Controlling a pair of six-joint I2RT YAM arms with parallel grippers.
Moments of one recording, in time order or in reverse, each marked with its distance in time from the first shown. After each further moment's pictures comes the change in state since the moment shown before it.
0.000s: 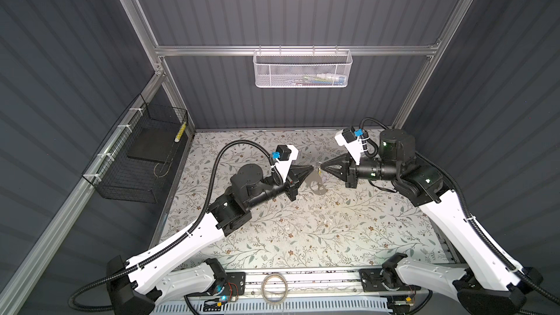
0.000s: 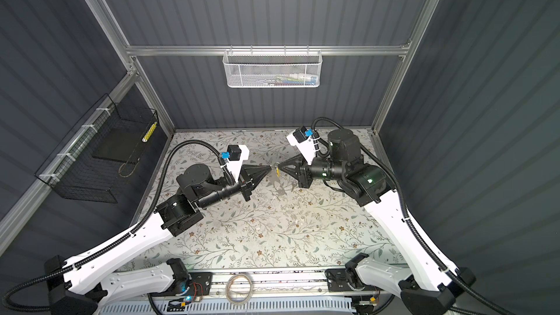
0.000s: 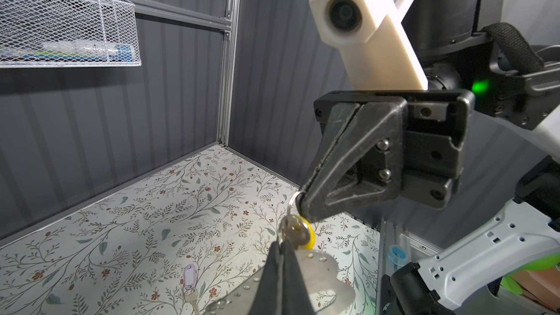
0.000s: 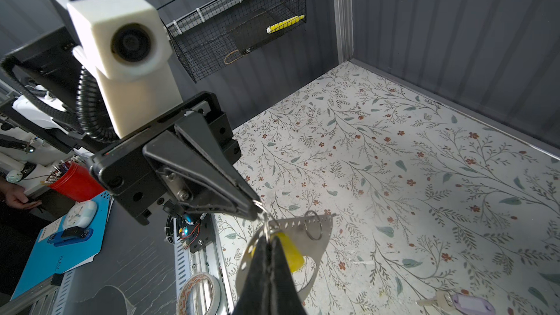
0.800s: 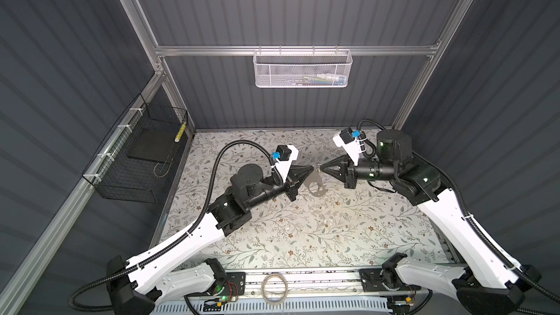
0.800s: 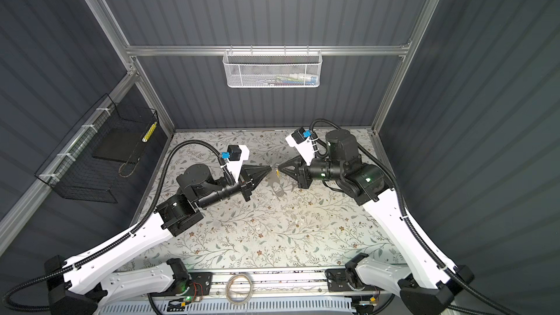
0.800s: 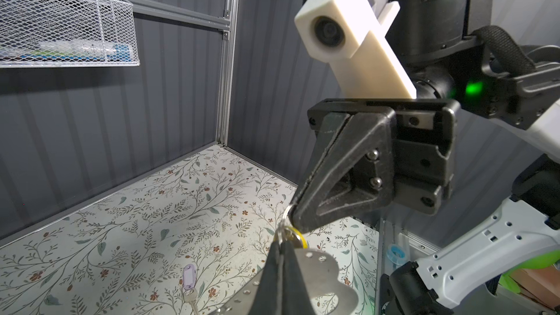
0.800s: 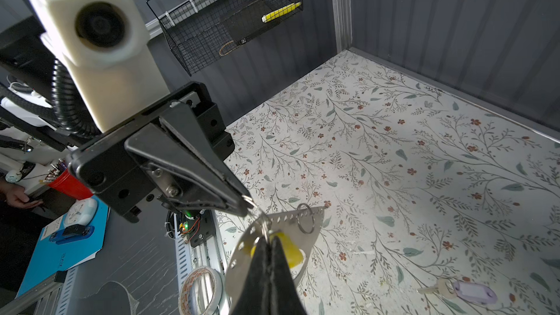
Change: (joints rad) left arm -0.001 0.000 0.000 0.001 0.006 0.000; right arm 0.003 0.015 0.000 -0.025 0.011 0.000
